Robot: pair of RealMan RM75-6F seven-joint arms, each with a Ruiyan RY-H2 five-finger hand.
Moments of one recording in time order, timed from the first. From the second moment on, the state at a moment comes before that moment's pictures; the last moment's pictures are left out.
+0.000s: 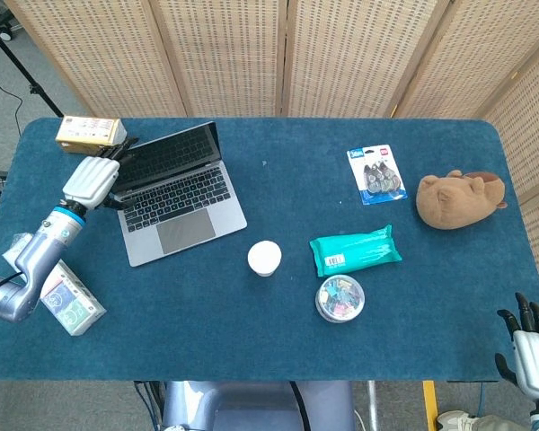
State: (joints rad) left arm -0.82 -1.31 -0.15 -1.05 1.40 0.84 -0.43; right arm 0.00 -0.96 -0.03 -1.99 -1.25 1.46 -0.51
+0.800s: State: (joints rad) left arm -0.82 -1.34 -0.16 -1.21 1.37 0.84 -0.36; right arm -0.01 -0.95 -0.03 -2.00 -1.26 1.47 -0.49
